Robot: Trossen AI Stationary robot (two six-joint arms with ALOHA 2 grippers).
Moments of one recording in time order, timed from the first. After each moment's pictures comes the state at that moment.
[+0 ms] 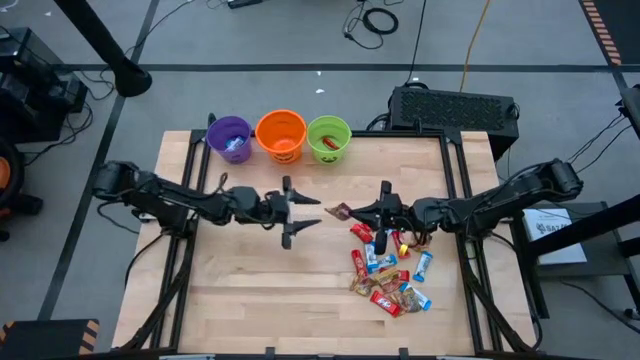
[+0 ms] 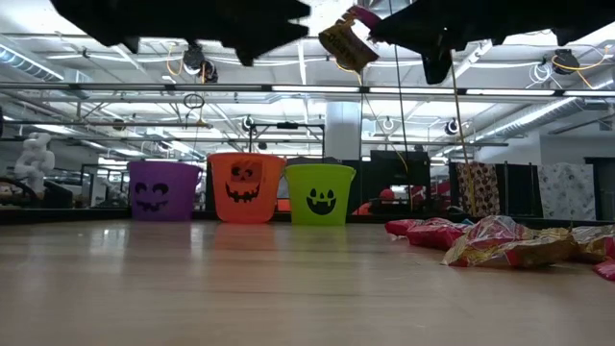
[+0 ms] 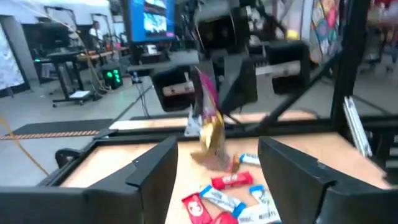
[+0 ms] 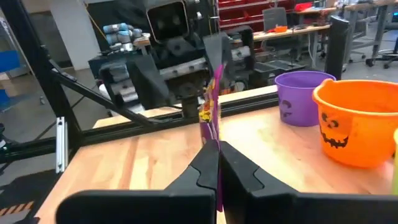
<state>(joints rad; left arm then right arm) -0.09 1.40 0.65 0.76 -0.08 0.11 0.21 1.20 0.55 0.59 0.36 0.23</state>
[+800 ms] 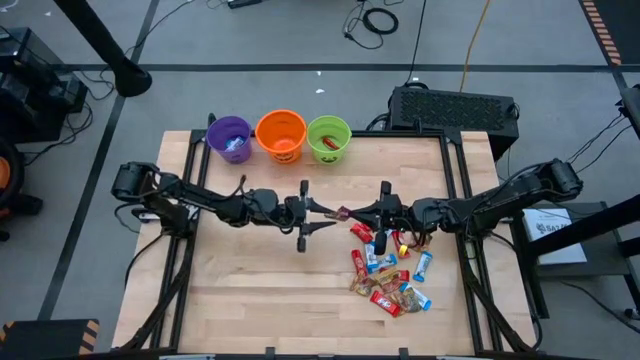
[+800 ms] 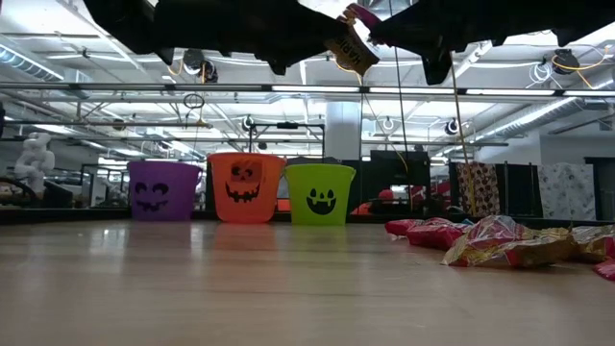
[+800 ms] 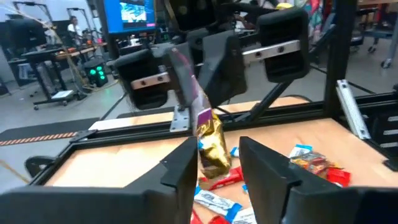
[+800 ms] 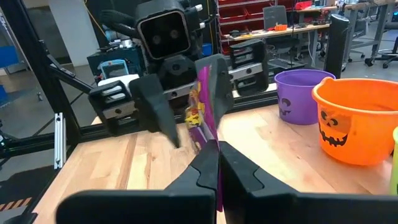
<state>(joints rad) -0.07 1.58 0.77 0.78 -0.03 0.14 0.21 1.20 0.55 0.58 0.36 0.22</state>
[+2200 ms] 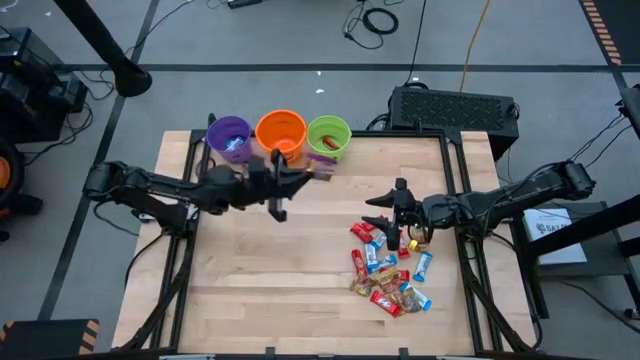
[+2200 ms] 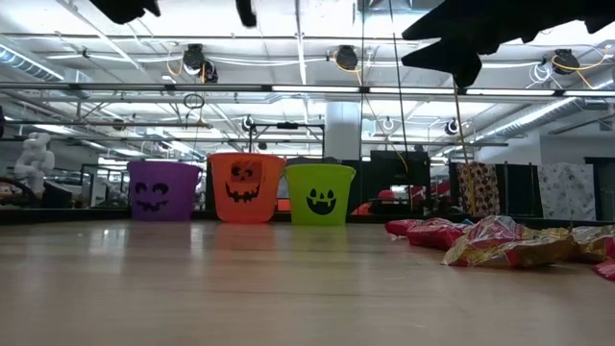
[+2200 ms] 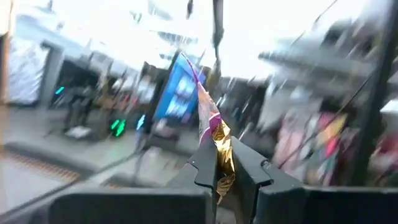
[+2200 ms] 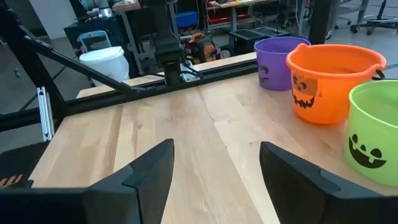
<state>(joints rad) -0.02 1.32 0.76 0.98 -0.13 -0.20 0.22 1.00 0.55 0.21 0.39 0.30</state>
